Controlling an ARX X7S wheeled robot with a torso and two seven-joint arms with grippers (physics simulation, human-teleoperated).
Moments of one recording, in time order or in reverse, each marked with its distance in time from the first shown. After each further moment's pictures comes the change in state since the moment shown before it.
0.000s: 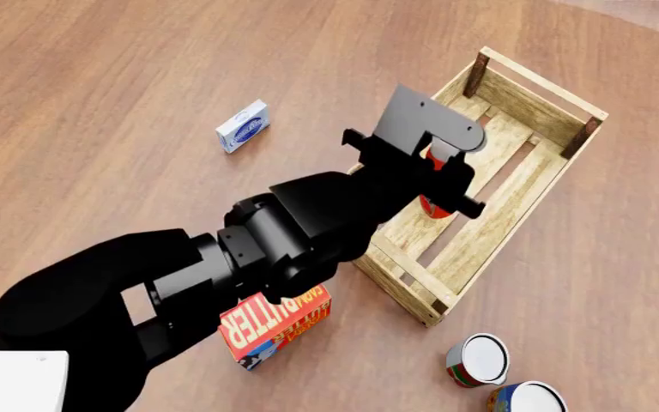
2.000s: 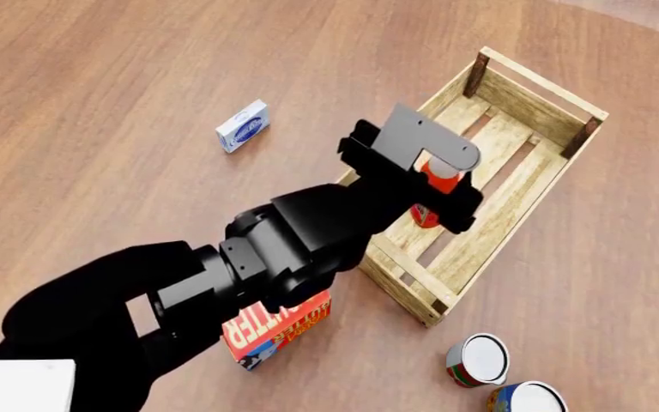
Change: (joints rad) left arm 0.043 0.001 -0.015 -0.021 0.088 -0.012 0.001; right arm 0.016 -0.105 -0.165 0.222 -0.176 -0.274 -0.036
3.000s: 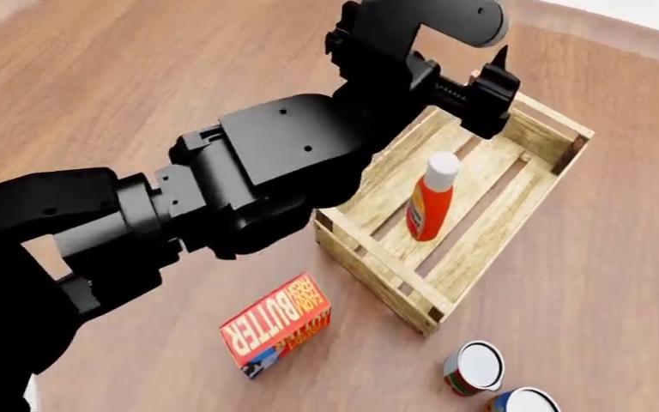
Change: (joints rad) left arm -0.246 -0.143 -0.023 0.289 -0.118 0.073 -0.140; right arm -0.405 0.133 0.519 -0.629 0.706 0.206 0.399
